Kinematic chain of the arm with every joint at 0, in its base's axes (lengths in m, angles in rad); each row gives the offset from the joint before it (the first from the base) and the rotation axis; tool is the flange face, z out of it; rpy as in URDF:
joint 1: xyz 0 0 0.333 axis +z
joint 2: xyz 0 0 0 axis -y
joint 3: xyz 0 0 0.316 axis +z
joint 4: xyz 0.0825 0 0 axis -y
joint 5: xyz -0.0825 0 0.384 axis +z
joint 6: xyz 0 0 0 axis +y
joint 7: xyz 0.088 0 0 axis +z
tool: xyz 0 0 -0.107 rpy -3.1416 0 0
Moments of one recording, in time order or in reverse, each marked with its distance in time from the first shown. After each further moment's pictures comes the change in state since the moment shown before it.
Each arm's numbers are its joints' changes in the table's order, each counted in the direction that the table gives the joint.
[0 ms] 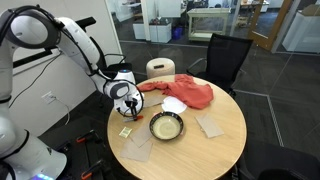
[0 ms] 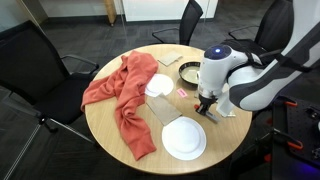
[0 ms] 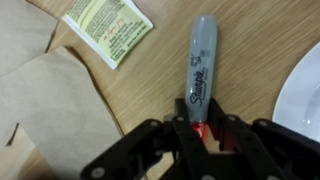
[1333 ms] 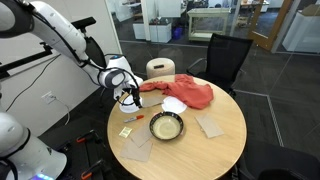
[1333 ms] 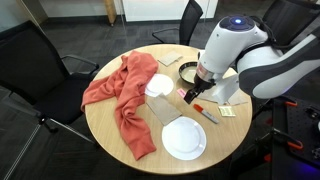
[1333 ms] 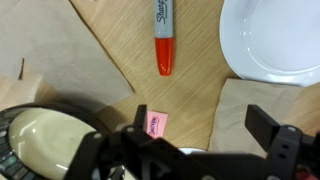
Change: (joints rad) arm 0.202 0.172 -0.190 -0.050 -0.009 -0.101 -0.109
